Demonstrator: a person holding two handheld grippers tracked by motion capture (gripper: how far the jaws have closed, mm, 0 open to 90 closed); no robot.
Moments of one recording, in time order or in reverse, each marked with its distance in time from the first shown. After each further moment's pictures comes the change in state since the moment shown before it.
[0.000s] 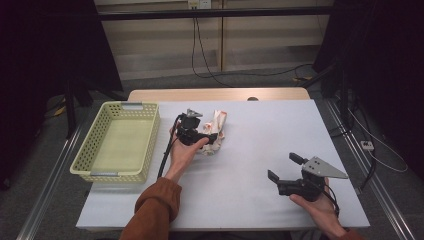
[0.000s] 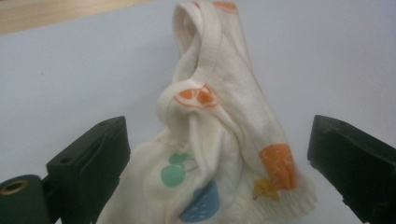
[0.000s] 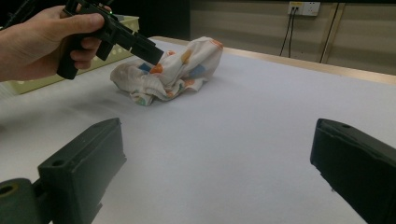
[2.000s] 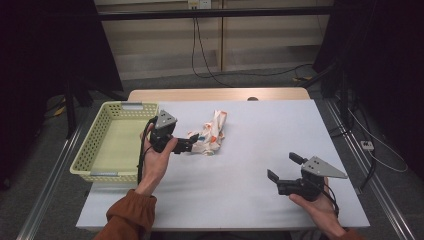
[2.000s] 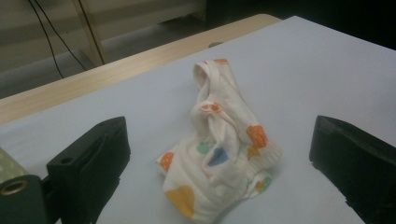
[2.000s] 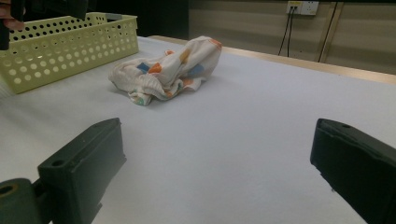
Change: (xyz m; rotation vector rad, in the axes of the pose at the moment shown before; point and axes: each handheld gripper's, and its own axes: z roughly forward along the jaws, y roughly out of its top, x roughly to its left) left arm 0.006 -0.014 -0.099 -0.183 0.032 0.128; right arm 0.000 0.000 0.001 0.005 -0.006 0.001
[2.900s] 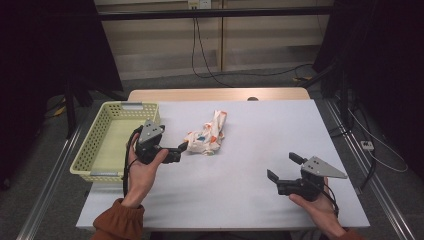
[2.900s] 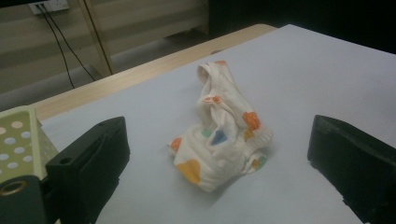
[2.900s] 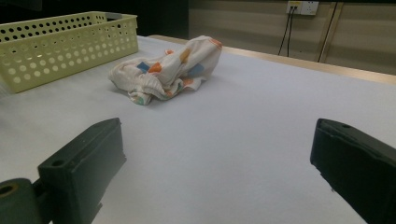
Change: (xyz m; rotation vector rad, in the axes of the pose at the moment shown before) left arm -0.004 -0.014 -0.044 -0.052 0.031 0.034; right arm 0.000 0.000 0.000 0.000 -0.002 -0.004
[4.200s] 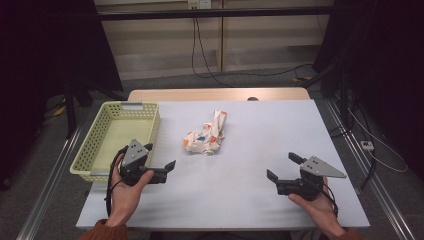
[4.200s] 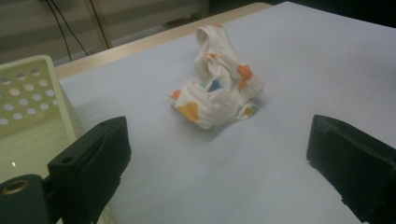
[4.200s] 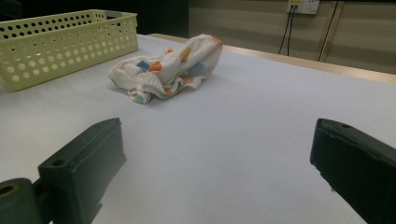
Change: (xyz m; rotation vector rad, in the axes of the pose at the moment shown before) left arm -0.005 -0.041 -0.041 0.046 0.010 0.003; right arm 0.000 0.000 0.001 0.006 0.000 -0.003
